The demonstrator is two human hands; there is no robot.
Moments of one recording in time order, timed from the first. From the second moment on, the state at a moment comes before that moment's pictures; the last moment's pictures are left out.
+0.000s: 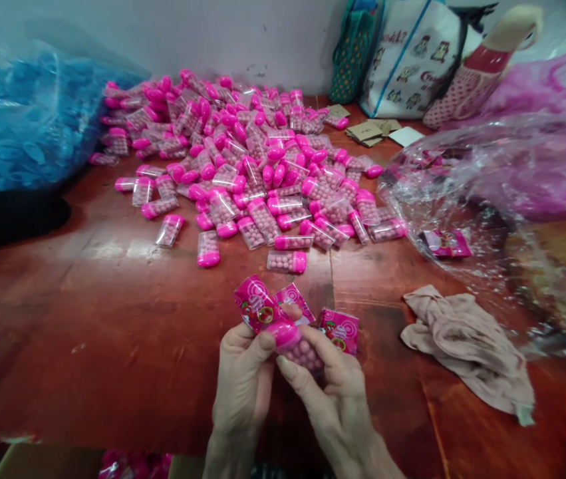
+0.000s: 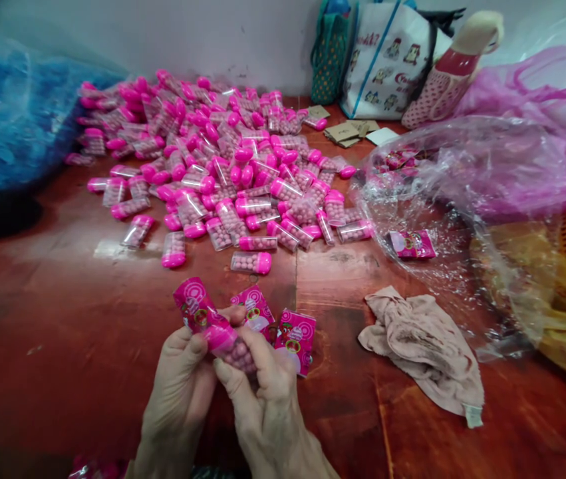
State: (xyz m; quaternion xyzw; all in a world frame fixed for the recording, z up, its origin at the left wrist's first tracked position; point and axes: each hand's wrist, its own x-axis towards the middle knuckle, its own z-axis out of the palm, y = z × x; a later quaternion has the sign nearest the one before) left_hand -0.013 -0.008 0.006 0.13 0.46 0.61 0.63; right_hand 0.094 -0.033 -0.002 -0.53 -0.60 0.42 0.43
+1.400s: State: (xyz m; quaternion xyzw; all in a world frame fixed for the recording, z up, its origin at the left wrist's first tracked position) left_hand -0.011 -0.002 0.004 0.06 0.47 0.65 0.59; right_hand 0.105 -0.026 -0.004 -0.52 -0.70 0.38 0.33
